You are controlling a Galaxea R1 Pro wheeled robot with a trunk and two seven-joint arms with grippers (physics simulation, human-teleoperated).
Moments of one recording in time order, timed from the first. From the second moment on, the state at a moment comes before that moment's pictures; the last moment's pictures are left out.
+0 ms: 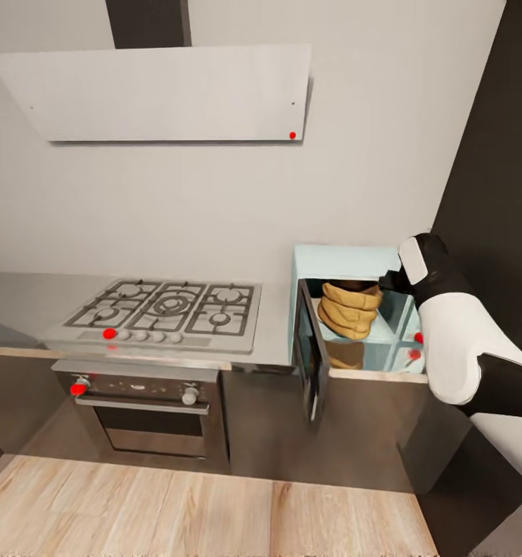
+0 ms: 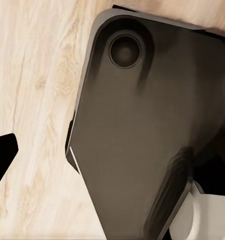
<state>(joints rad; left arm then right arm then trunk) 0.00 0.01 0.03 -0.04 0.24 -0.09 0.00 -1.41 -0.06 -0.31 -0.59 -0.18 1.05 -0.62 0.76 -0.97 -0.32</state>
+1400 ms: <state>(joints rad) 0.00 0.01 0.03 -0.04 0.25 -0.09 0.00 -0.72 -0.05 -0.10 -0.97 -0.11 0.20 0.03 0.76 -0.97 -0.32</state>
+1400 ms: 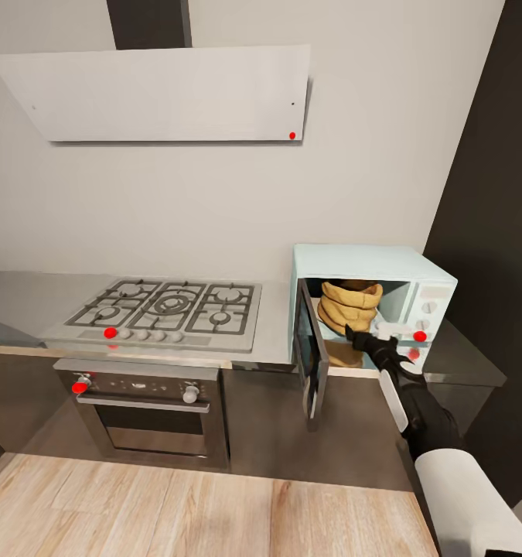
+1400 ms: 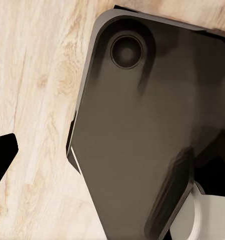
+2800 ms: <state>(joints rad) 0.00 0.01 0.03 -0.04 0.25 -0.09 0.01 -0.72 -0.08 -0.11 -0.88 -0.06 0.07 0.19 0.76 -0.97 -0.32</state>
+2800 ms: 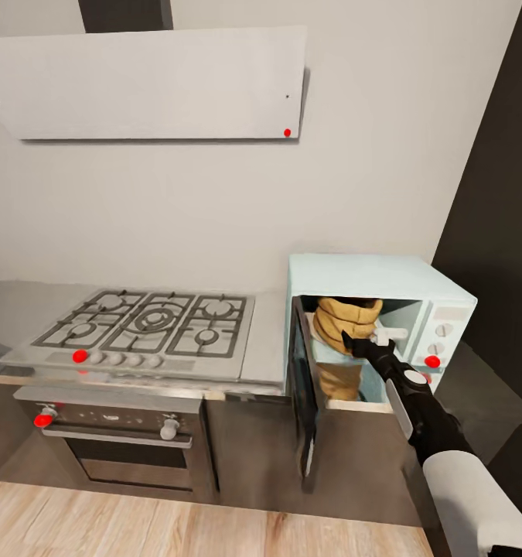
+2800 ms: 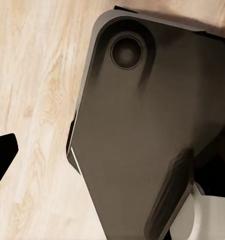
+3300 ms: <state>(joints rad) 0.00 0.01 0.03 -0.04 0.25 -0.09 0.00 -0.72 -0.08 -0.10 -0.89 -0.06 0.07 0.19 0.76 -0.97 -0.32</state>
